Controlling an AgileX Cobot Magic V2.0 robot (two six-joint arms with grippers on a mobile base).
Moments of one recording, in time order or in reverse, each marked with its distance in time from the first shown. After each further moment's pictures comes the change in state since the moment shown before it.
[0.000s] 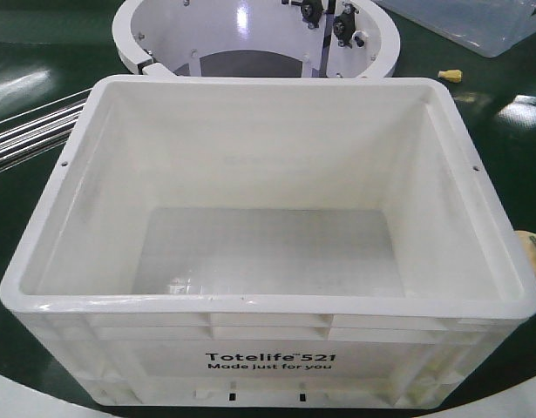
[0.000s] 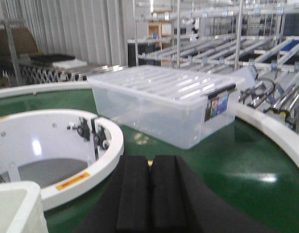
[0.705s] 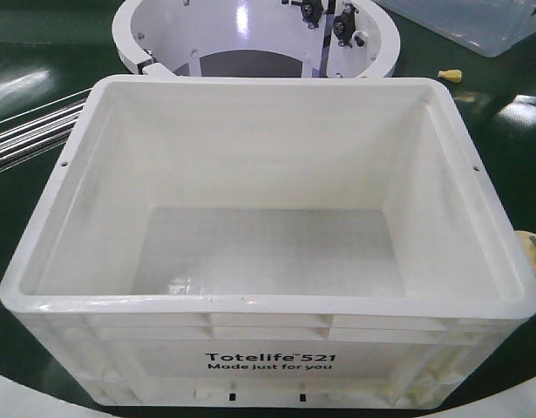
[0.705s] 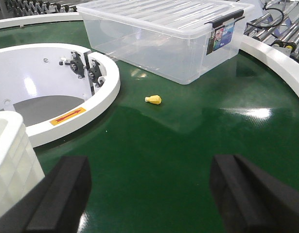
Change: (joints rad) left arm 0.000 0.087 0.000 0.008 0.235 -0.060; right arm 0.000 0.058 0.003 0.001 0.177 0.000
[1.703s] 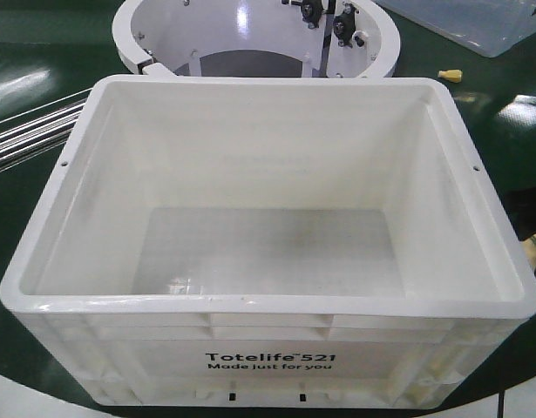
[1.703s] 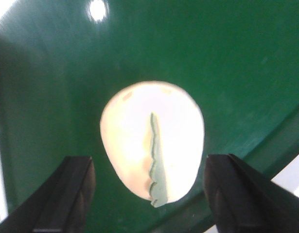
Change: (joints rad) left arm 0.000 -0.001 0.000 -0.004 0.106 0.000; right arm -0.002 0.711 -0.390 -0.076 0.732 0.000
